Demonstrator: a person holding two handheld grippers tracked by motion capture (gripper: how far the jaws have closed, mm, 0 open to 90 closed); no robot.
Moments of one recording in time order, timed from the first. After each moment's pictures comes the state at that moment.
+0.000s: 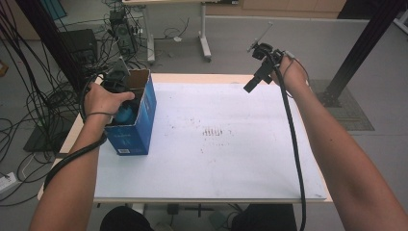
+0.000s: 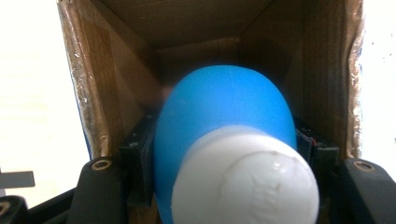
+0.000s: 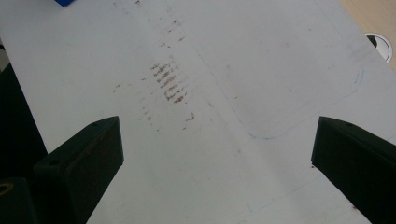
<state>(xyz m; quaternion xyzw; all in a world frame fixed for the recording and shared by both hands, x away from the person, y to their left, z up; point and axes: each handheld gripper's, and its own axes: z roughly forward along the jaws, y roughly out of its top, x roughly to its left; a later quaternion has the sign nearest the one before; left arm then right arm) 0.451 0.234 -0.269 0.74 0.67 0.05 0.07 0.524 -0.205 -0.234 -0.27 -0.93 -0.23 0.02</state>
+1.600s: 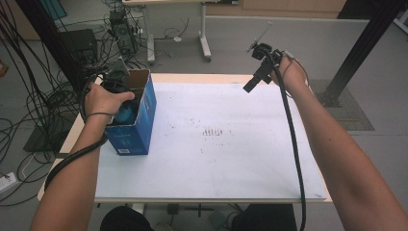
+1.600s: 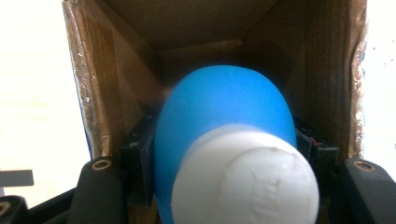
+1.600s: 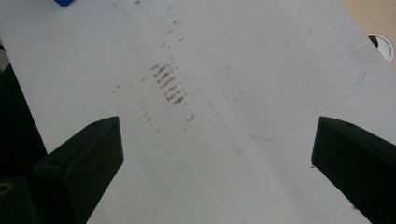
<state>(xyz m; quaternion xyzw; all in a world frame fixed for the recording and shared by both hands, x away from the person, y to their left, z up) 0.451 0.233 -0.269 0.73 0.68 0.06 0.07 0.526 -0.204 -0.236 -0.27 -0.93 -0.23 0.02</state>
